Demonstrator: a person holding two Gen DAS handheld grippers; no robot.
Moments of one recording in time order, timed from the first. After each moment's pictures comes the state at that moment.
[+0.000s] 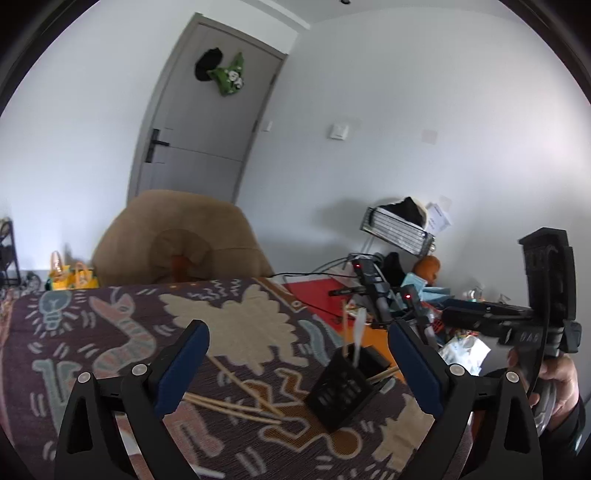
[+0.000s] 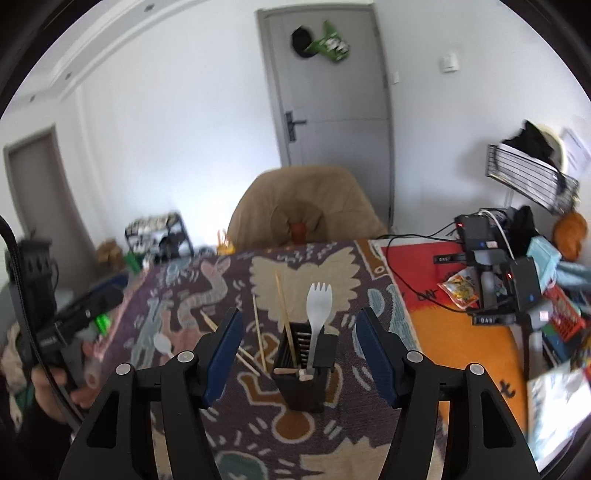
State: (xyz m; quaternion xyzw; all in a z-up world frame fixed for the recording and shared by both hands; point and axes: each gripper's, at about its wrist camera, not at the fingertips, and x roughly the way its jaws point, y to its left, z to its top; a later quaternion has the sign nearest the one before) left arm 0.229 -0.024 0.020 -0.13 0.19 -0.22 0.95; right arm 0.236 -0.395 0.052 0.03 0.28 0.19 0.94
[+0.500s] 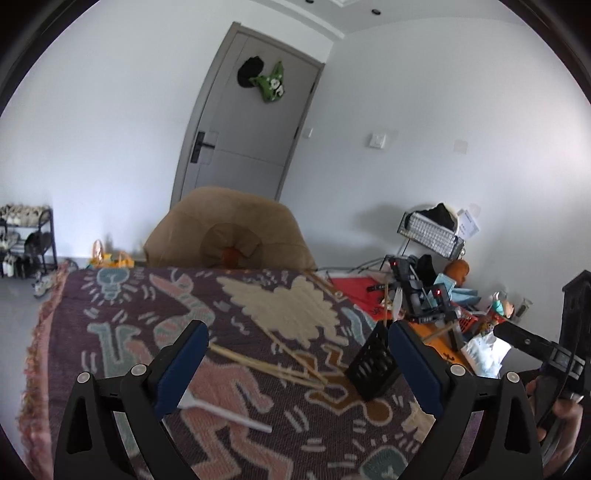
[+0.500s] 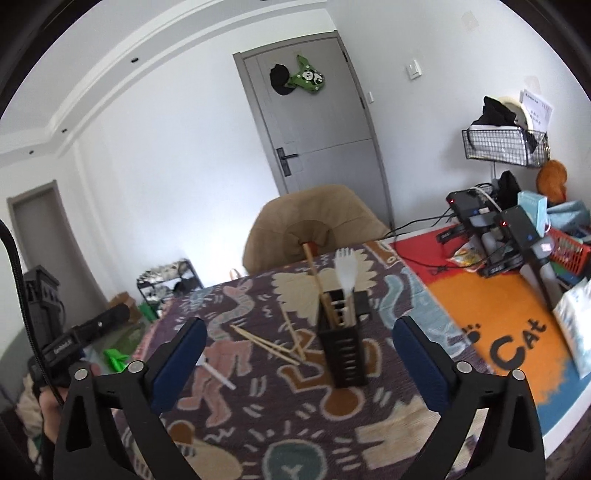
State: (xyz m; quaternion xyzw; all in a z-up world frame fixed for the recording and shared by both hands) left arm 0.171 0.023 0.000 -0.14 0.20 -0.15 0.96; right arm 0.162 -0.388 0.011 0.12 0.23 0.19 0.95
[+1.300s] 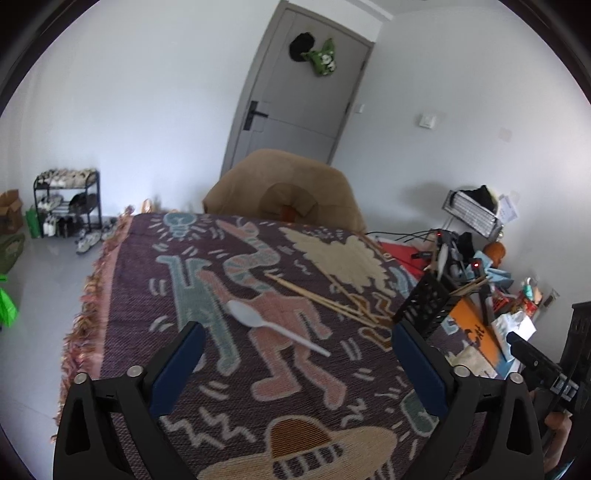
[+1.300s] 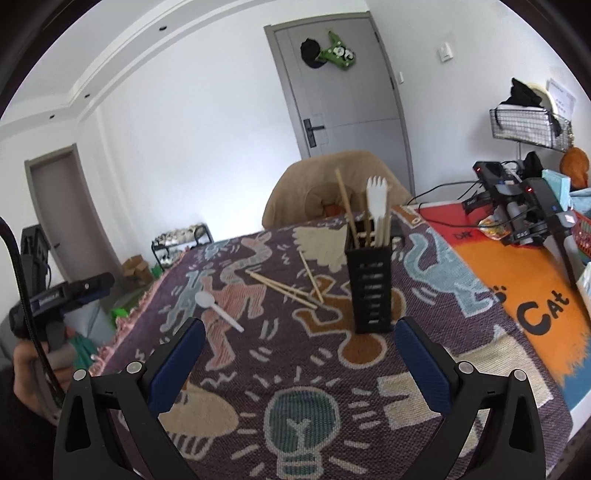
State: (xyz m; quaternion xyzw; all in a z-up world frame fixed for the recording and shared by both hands) left arm 0.117 0.068 -0.038 -0.15 0.27 -0.06 0.95; right arm 0.141 -0.361 -0.053 0.07 0.26 0.24 0.93
